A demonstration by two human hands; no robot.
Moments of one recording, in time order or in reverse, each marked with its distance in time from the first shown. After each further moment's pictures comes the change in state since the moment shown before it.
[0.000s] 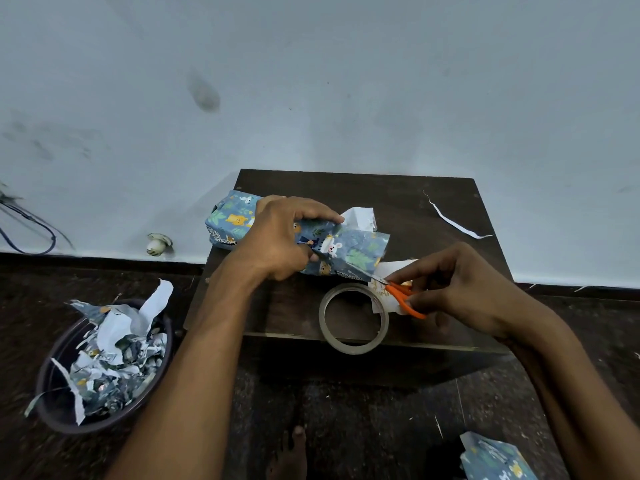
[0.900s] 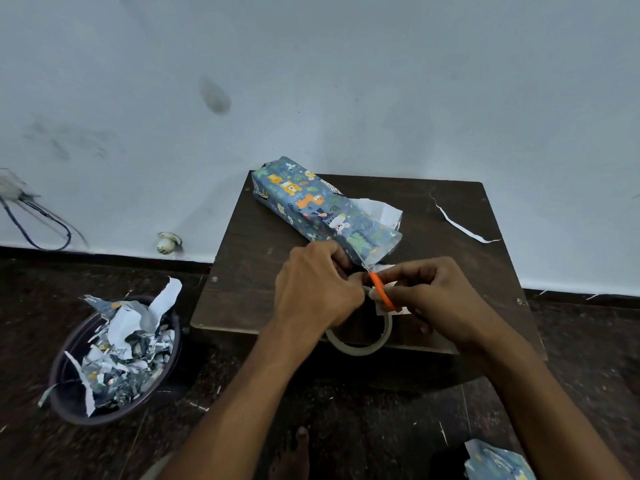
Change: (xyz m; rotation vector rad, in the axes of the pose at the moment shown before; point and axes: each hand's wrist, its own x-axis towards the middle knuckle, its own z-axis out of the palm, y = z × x) left_hand -0.046 0.067 0.048 0.127 0.202 -0.420; right_hand 0.004 -0.009 0.039 0.223 0.135 0.042
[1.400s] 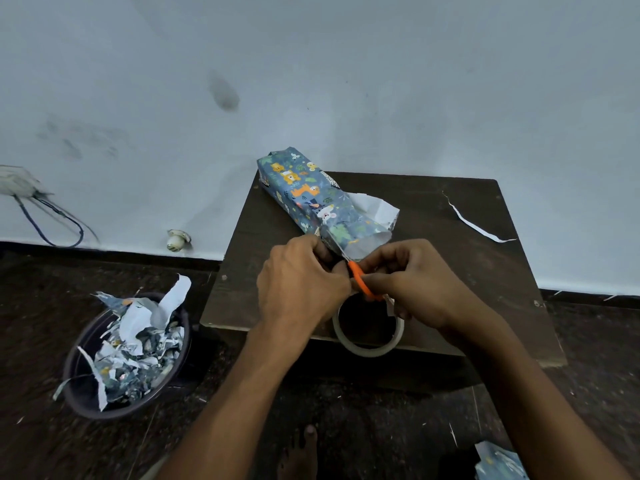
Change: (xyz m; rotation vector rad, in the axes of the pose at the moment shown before) left_hand 0.002 -0.012 -0.015 0.059 0.128 -0.058; right_hand 0.021 -0.016 0.022 -0.146 -0.078 -0.026
